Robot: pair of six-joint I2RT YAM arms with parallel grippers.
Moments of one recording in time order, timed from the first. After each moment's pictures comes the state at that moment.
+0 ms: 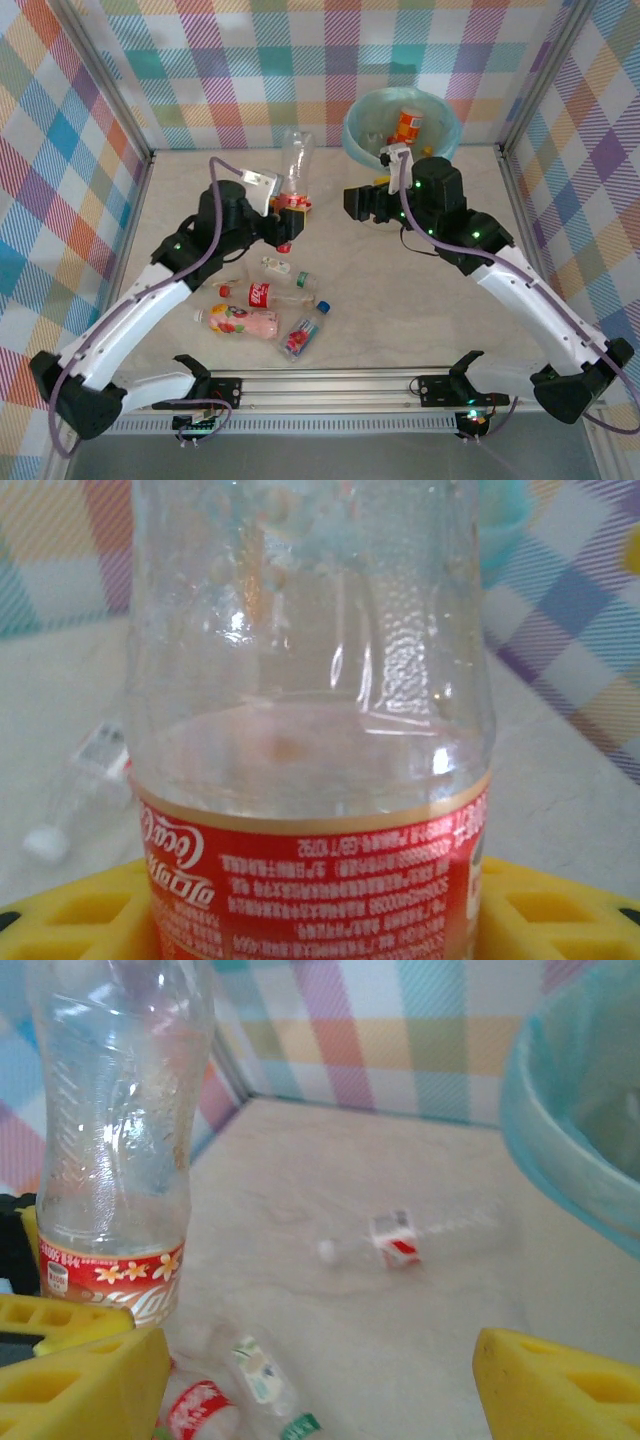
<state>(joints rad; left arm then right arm) -0.61 1.10 1.17 -0.44 0.12 -0.19 0.66 1.18 1.37 -0.51 -0.09 0.29</state>
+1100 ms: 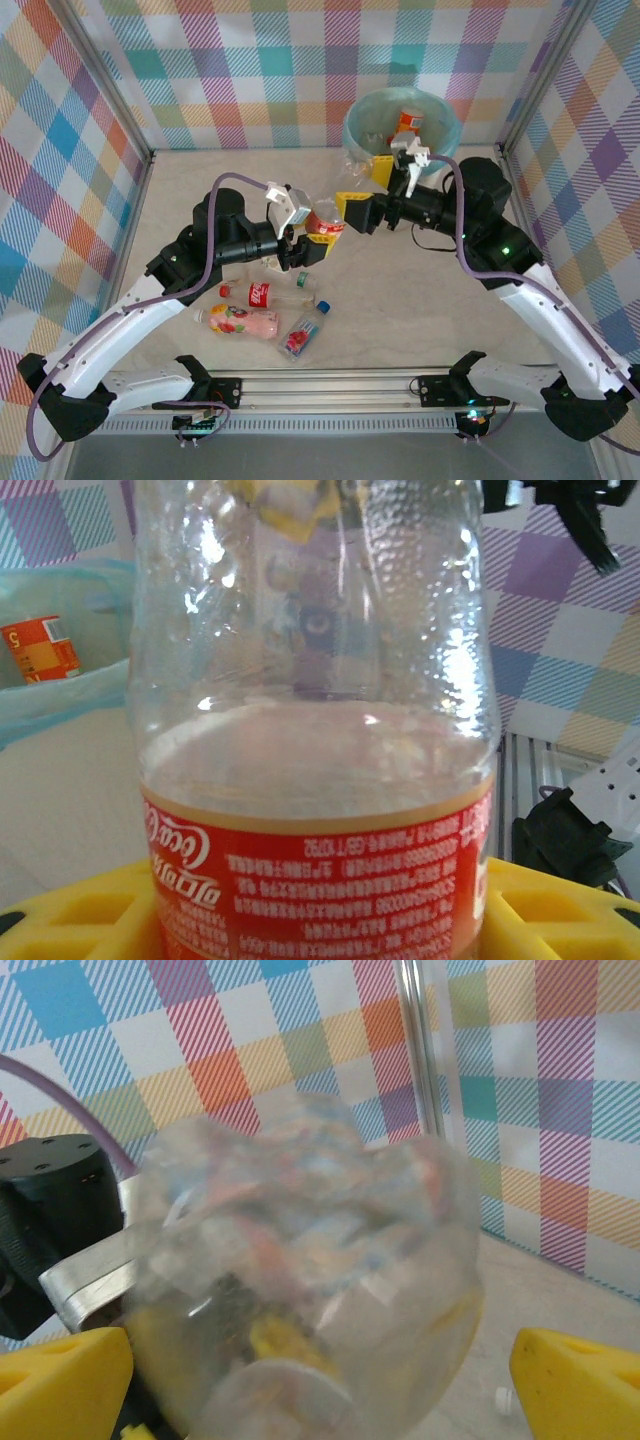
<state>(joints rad) -0.77 1.07 1.21 -0.34 0.41 0.05 0.66 1.09 1.40 -0.30 -0.47 0.26</state>
